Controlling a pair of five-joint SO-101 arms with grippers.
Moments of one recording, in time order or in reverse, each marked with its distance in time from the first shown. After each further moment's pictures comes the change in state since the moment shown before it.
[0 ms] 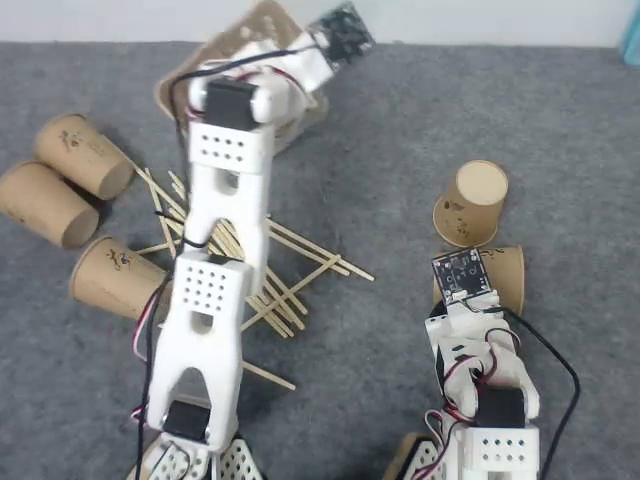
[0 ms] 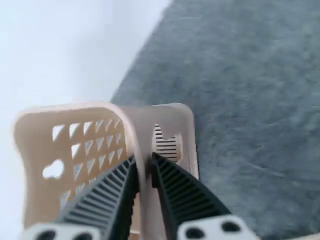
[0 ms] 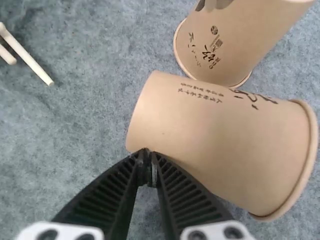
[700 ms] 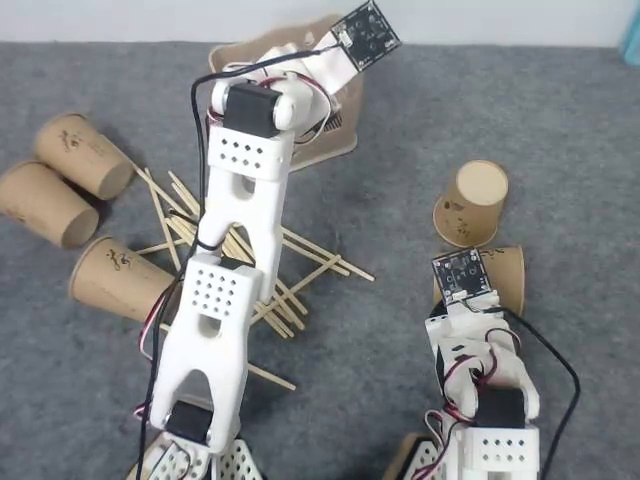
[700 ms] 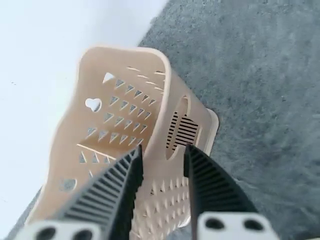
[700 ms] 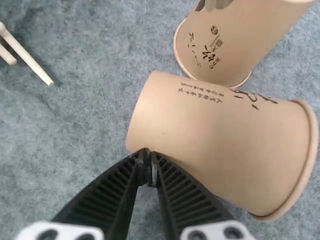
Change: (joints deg) left arm 3.5 -0.4 -0.1 0.1 7.8; right arm 0.0 0.0 0.0 0.0 0.0
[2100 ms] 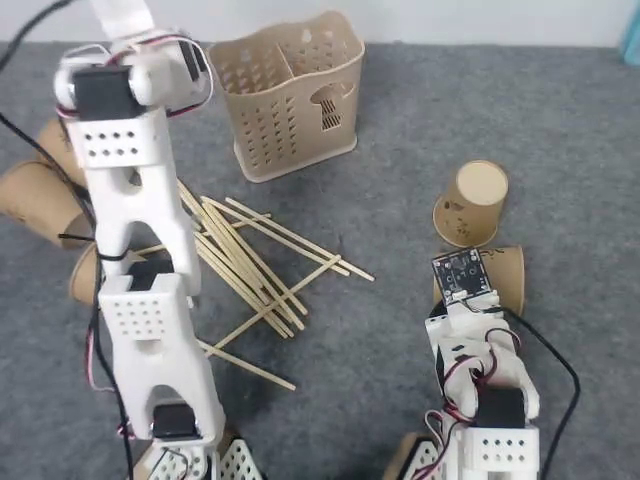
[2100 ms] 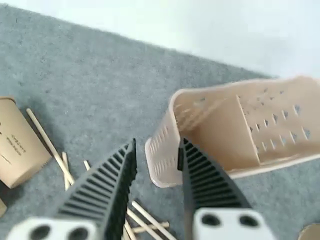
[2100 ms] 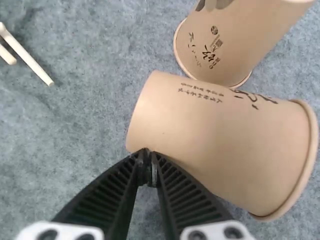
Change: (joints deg) left arm -20.7 -18.9 18.1 0.2 51.0; right arm 0.0 0.0 0.0 0.0 0.0
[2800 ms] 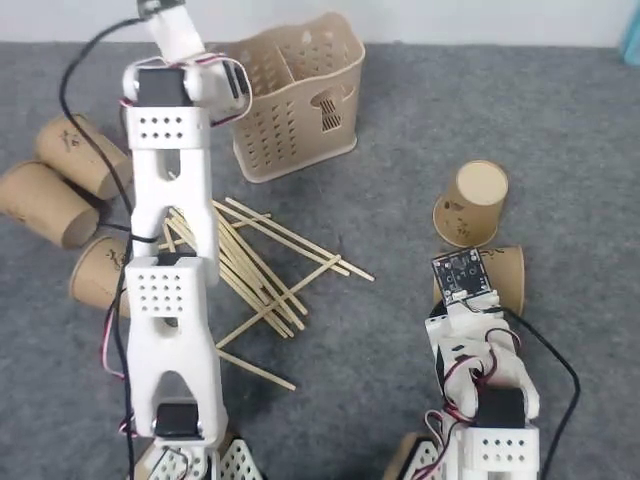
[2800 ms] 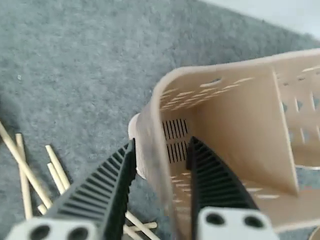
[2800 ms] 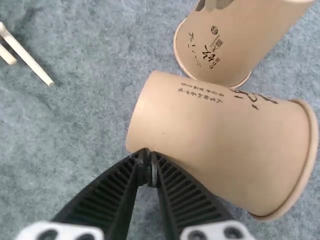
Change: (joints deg) left arm 3.3 13.3 3.0 -6.4 4.0; right arm 0.0 0.0 0.0 0.0 0.0
